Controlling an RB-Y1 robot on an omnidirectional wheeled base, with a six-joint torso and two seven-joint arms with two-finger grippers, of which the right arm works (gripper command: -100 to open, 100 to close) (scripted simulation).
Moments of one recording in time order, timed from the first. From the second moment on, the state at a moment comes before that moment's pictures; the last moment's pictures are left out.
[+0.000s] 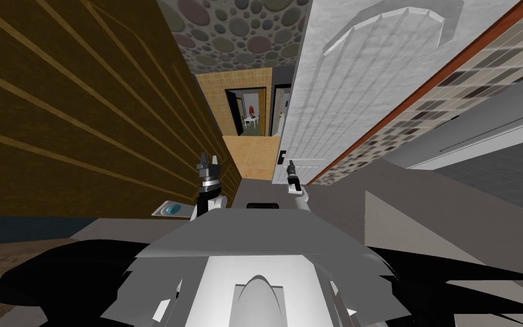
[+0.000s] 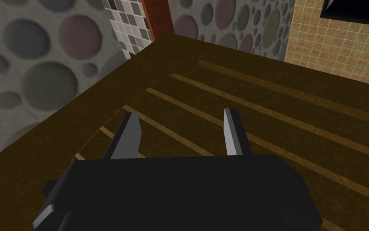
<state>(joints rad) -0.04 -0.07 -0.11 -1.30 -0.03 -0.34 0.02</state>
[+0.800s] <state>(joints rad) -0.12 -0.05 -0.12 -1.15 -0.05 -0.31 0.01</state>
